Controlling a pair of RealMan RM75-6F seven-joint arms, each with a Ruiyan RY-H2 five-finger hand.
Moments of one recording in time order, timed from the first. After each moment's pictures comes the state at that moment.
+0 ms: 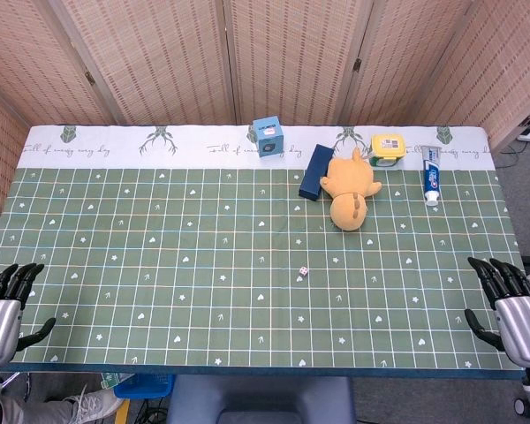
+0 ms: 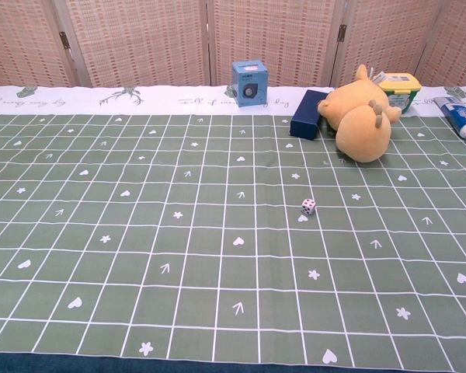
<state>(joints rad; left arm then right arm) -0.07 -1.05 -0.05 -1.83 1.46 1.51 0.27 0.02 -1.01 0.02 -1.69 -1.62 1.54 -0.02</state>
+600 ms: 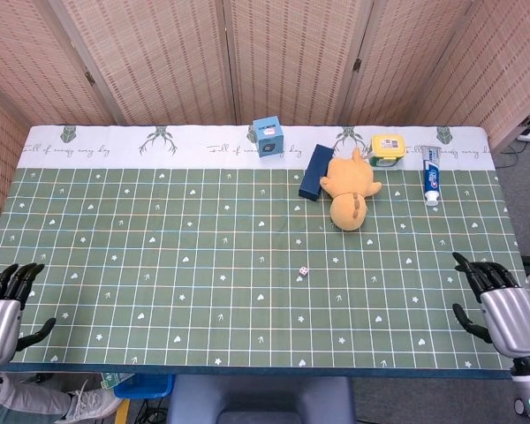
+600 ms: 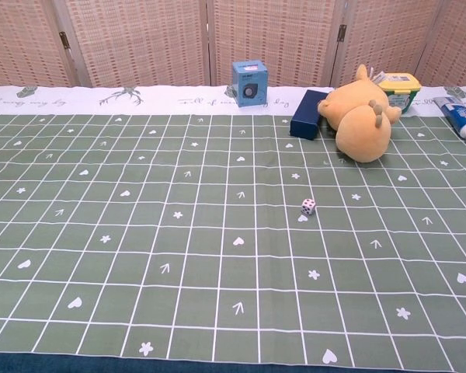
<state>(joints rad) -0.07 -1.04 -0.05 -1.84 1.47 1.51 0.27 0.08 -1.01 0.03 -1.71 -1.63 1.48 -0.04</state>
